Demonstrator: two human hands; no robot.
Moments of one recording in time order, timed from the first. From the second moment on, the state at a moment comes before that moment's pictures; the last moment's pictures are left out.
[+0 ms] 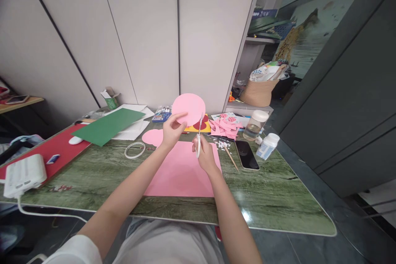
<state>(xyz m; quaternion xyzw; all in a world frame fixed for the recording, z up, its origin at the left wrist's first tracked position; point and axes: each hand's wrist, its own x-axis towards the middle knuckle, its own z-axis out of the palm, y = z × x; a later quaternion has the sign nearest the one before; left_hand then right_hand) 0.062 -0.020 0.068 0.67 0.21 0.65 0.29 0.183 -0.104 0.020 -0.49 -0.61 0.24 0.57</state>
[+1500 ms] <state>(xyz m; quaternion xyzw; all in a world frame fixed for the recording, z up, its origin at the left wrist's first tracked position) 0.065 -0.022 0.068 0.66 0.22 0.65 0.31 0.180 -0.102 0.018 -0.49 -0.60 0.25 0.58</state>
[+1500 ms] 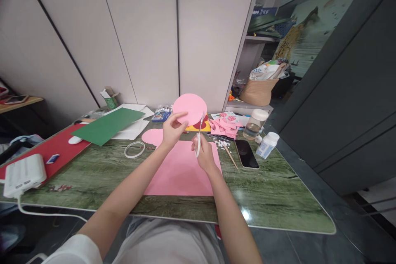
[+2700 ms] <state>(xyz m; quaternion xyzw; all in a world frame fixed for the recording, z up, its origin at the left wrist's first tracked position) 0.068 -0.016 0.061 0.66 0.20 0.64 0.32 0.179 -0.102 0.017 -0.50 -0.58 0.25 0.59</state>
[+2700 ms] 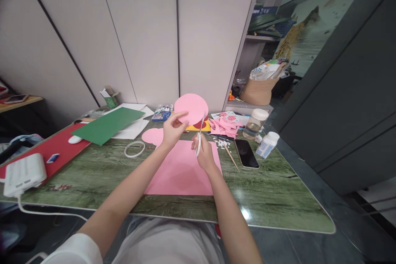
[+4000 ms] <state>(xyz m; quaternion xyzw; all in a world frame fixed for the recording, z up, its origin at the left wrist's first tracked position) 0.065 -0.014 0.064 0.66 0.20 0.66 0.30 0.182 -0.102 0.017 -0.50 -0.60 0.25 0.57</state>
